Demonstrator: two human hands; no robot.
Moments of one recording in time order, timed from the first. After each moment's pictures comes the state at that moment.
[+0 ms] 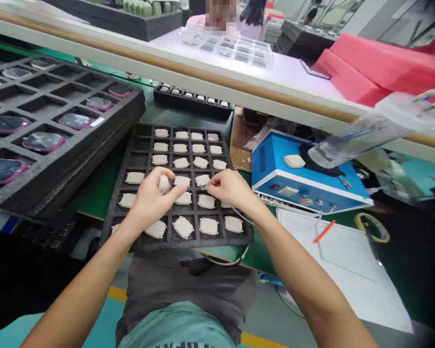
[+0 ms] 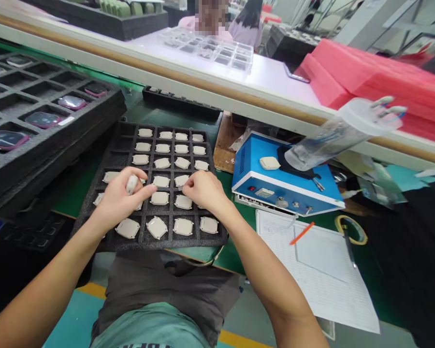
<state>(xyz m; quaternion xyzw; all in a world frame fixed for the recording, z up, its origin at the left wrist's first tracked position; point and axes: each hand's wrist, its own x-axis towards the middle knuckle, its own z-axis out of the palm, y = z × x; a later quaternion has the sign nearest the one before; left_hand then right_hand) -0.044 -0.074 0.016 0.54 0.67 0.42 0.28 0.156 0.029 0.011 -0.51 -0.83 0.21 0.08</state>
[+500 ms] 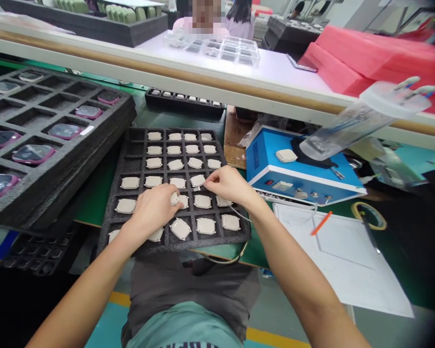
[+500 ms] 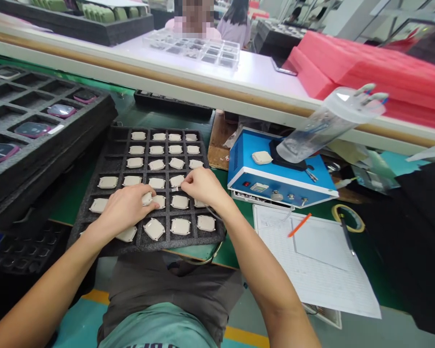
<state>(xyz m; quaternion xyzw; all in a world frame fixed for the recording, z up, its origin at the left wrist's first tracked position) -0.035 -0.064 0.017 0.69 0.72 0.05 0.12 0.165 0.036 0.016 -0.50 -0.82 0.25 0.11</state>
